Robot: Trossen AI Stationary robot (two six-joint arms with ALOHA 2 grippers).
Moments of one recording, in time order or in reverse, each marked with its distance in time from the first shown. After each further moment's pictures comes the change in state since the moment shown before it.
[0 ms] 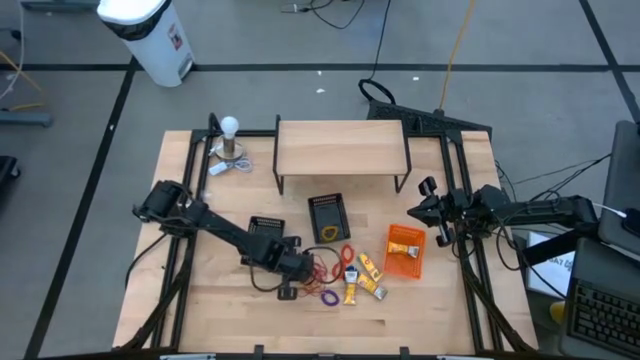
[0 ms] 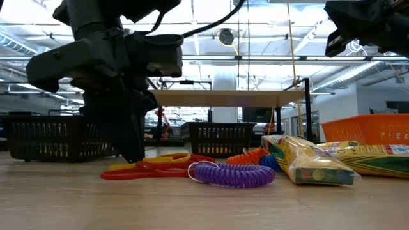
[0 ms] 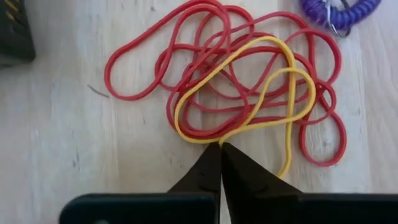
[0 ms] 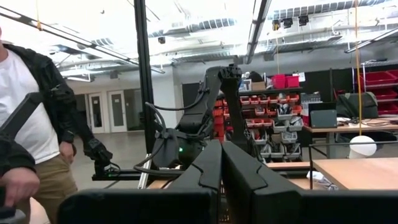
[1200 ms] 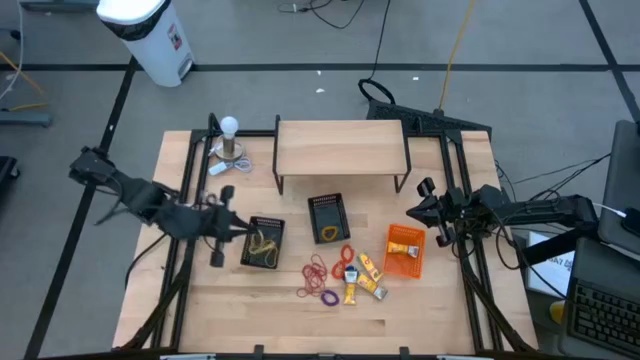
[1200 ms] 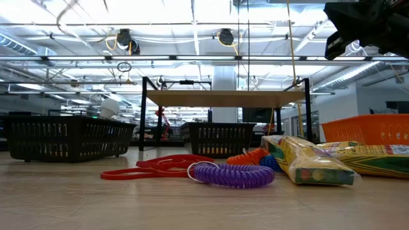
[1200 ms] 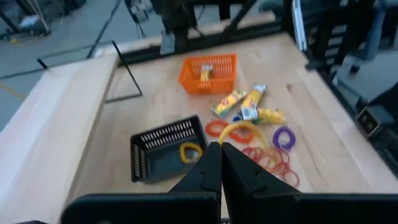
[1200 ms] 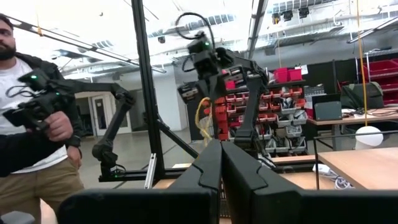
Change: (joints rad) left arm -0.146 -1.000 -0.095 -0.194 -0.412 0.231; right arm 0.002 0.011 0.000 -0.002 0.000 0.045
